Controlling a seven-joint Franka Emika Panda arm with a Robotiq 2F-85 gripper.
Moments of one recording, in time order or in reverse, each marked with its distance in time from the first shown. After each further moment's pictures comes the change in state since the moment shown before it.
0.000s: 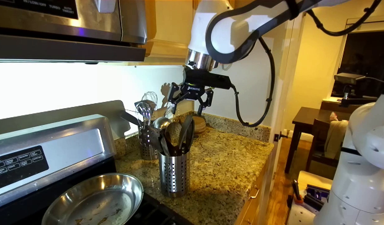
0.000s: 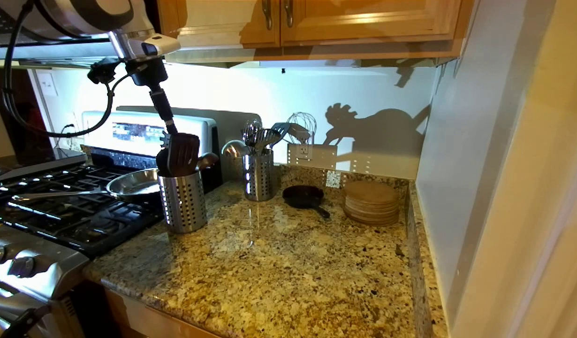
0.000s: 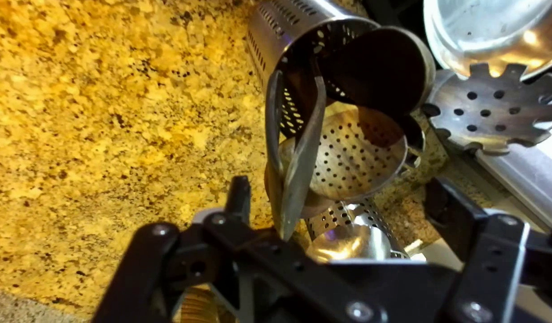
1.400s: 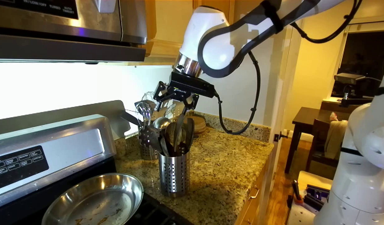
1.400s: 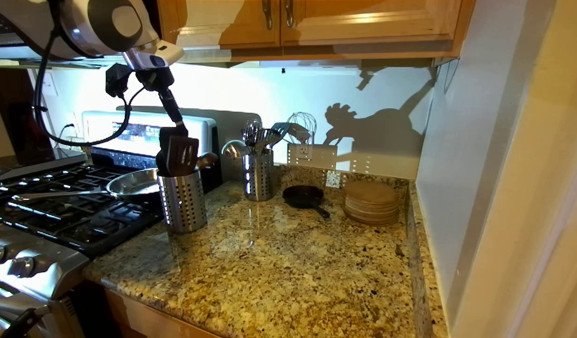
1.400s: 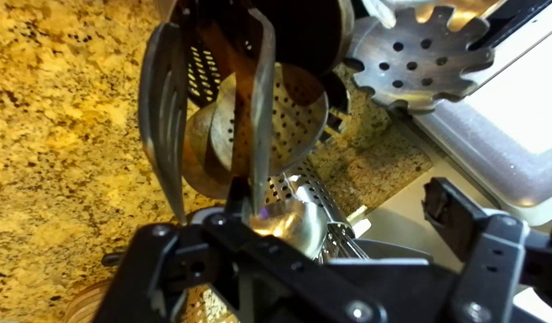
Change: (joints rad) arm 0.033 0.113 -0.008 0.027 -0.061 0.240 0.085
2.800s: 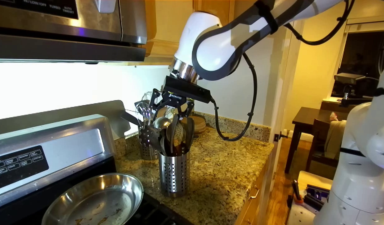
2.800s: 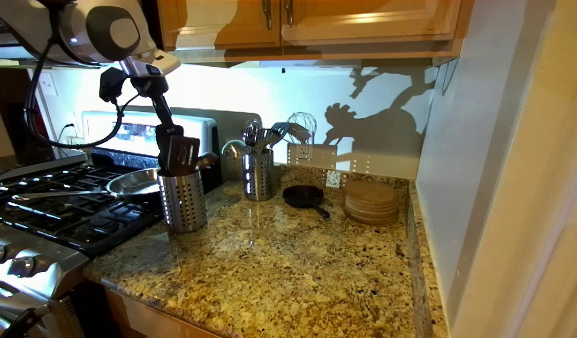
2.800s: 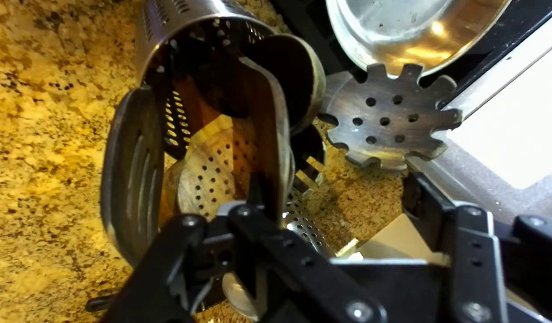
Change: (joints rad) arm 0.055 0.041 -0.012 0.007 0.088 0.010 -0.020
